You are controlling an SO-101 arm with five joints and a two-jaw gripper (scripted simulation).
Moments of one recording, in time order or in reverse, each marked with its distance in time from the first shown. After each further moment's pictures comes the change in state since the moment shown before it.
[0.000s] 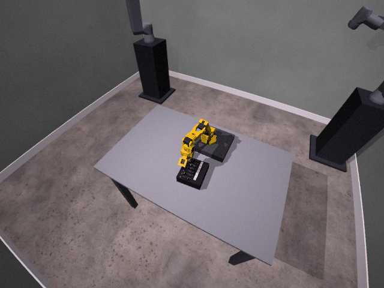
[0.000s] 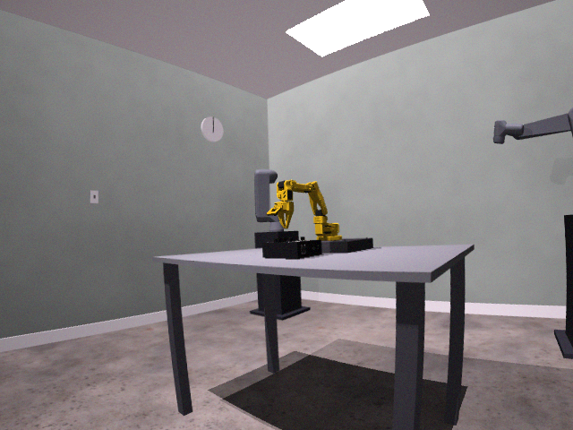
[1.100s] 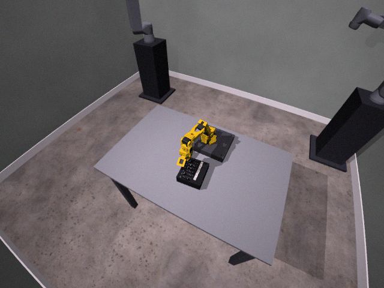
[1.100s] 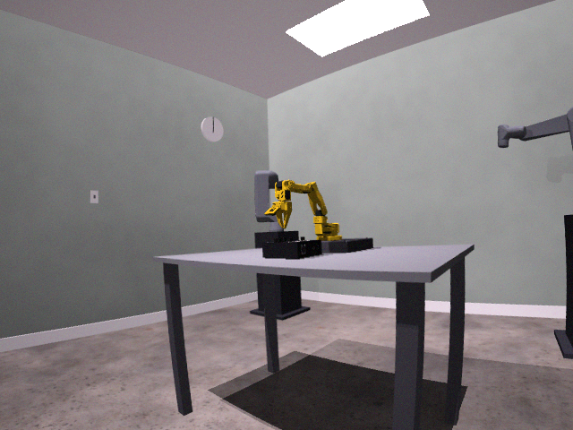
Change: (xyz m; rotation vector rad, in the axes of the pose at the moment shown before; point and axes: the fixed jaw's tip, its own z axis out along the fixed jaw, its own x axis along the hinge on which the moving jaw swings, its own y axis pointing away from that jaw) arm -0.002 -0.007 0.000 0.001 -0.001 -0.003
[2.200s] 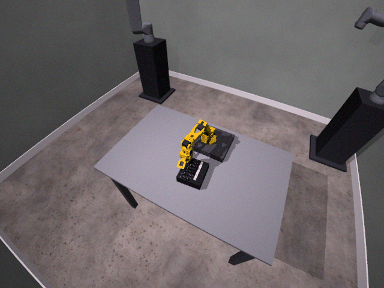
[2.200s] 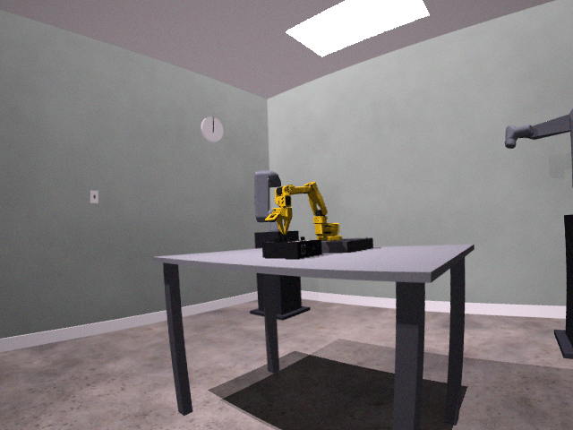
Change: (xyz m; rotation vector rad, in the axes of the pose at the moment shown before) arm 0.001 0.000 0.022 -0.001 0.006 0.000
